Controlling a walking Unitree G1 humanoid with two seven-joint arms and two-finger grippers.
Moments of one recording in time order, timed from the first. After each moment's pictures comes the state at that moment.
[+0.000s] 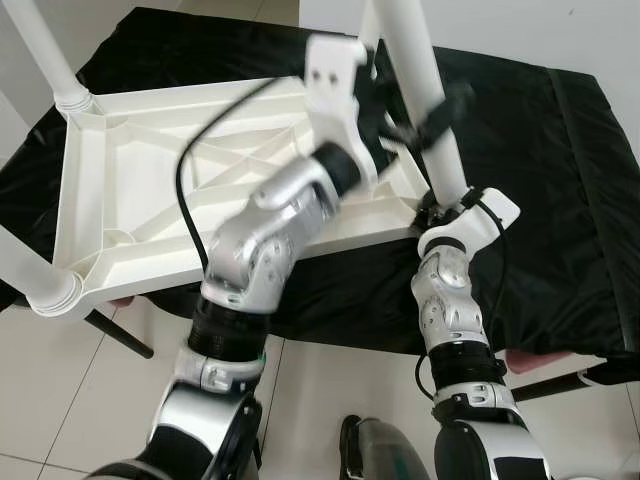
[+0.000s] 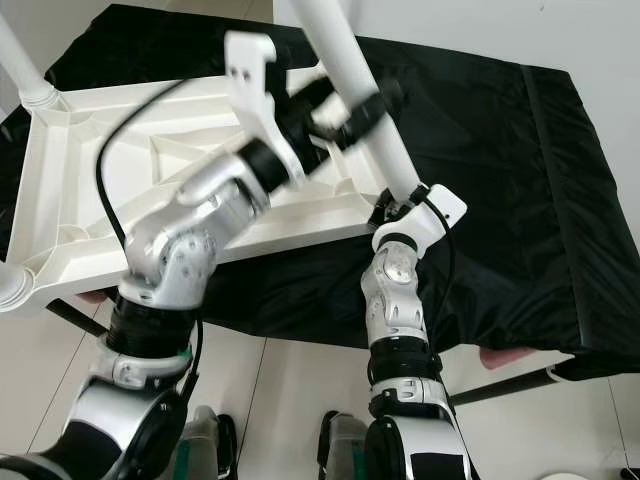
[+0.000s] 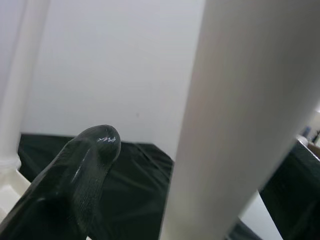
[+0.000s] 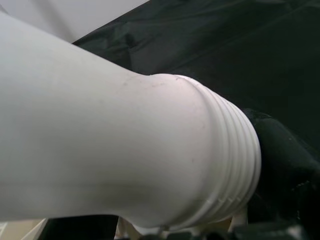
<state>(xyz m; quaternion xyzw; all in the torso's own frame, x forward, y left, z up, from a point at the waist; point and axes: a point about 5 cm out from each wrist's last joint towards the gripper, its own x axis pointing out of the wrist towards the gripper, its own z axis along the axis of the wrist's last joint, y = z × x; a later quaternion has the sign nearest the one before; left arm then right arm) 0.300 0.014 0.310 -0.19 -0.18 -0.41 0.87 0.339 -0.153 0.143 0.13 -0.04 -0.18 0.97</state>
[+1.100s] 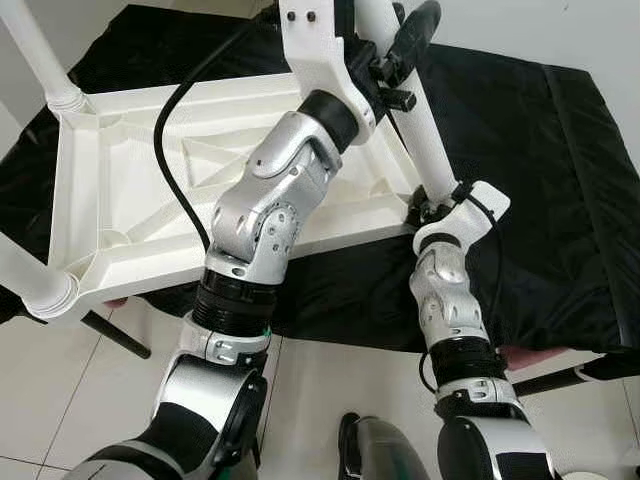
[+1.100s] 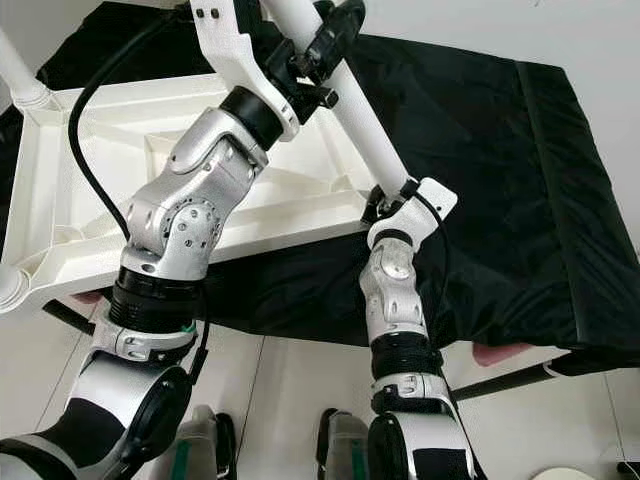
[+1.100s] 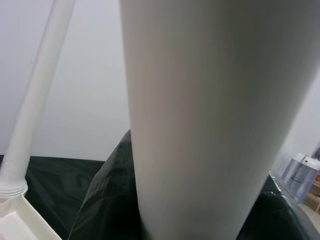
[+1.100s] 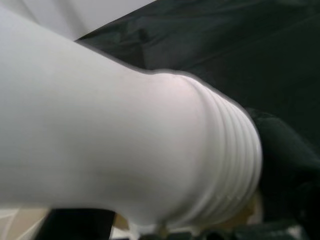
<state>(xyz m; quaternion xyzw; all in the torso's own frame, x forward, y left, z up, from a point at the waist) 0.307 0.015 0.328 -0.21 -0.22 -0.38 0.87 0.344 -0.150 0.147 0.11 -0.04 -0.13 0.98</state>
